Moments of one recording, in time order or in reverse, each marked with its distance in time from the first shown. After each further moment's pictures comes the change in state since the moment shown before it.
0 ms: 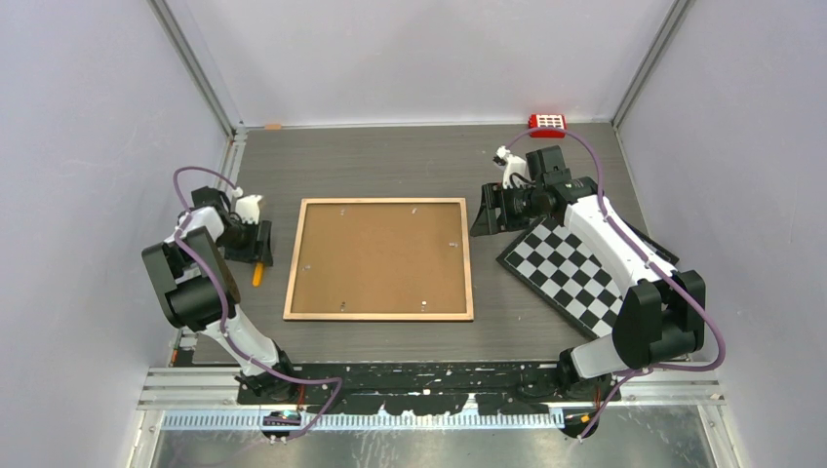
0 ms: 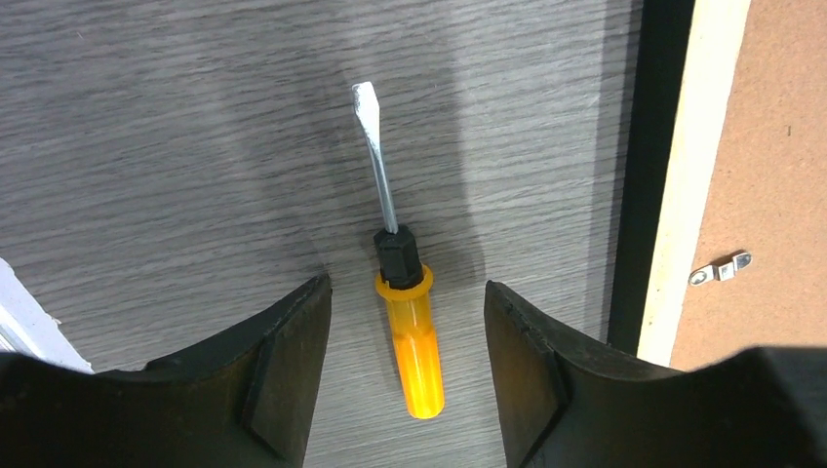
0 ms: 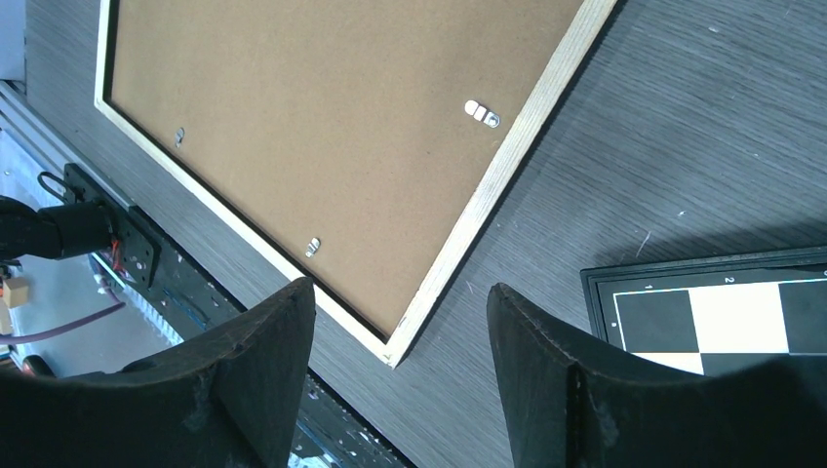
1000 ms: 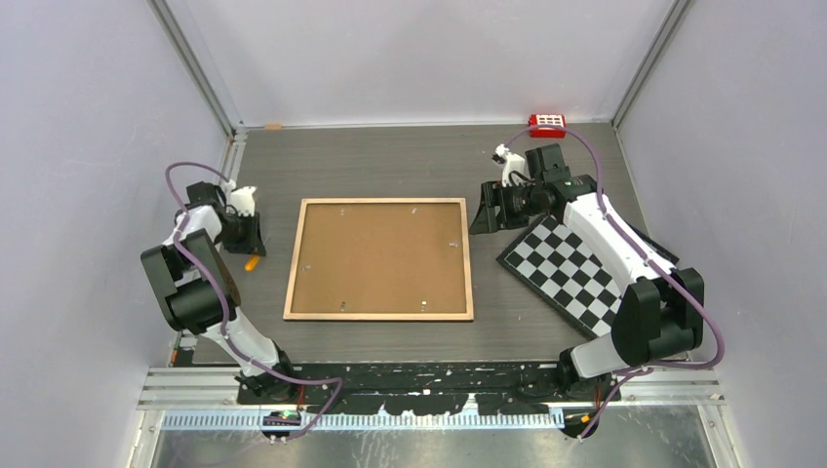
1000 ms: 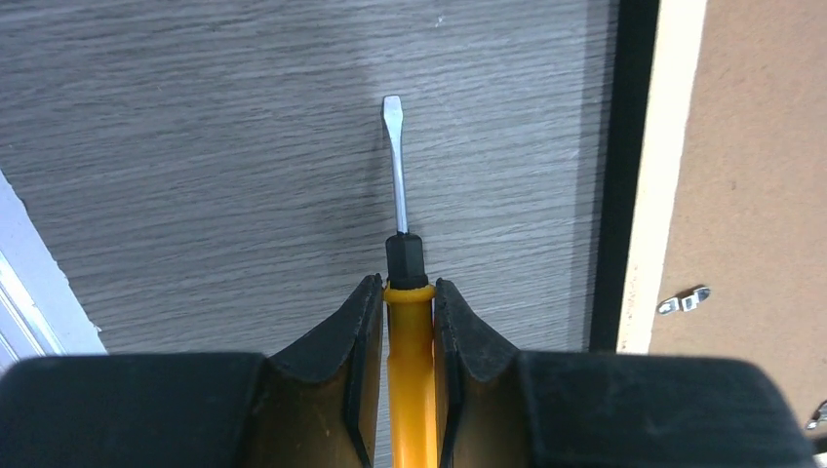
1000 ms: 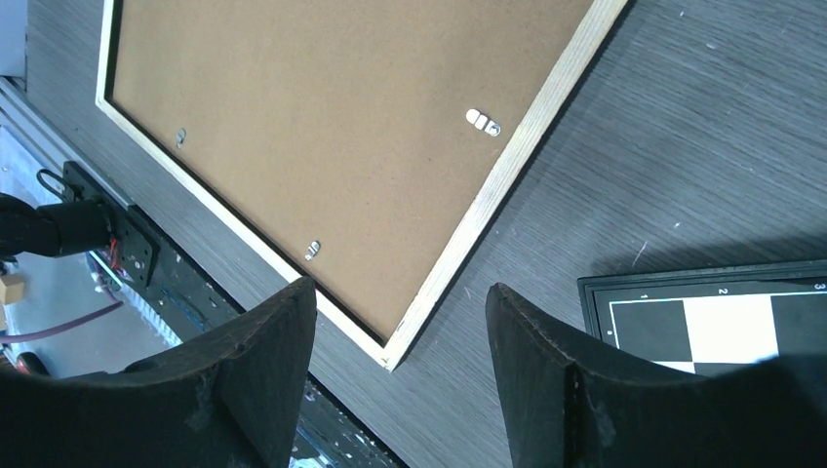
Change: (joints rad) left arm 0.005 -0.027 0.024 0.034 0.039 -0.064; right arm 0.000 0.021 0.023 0.000 -0.010 -0.015
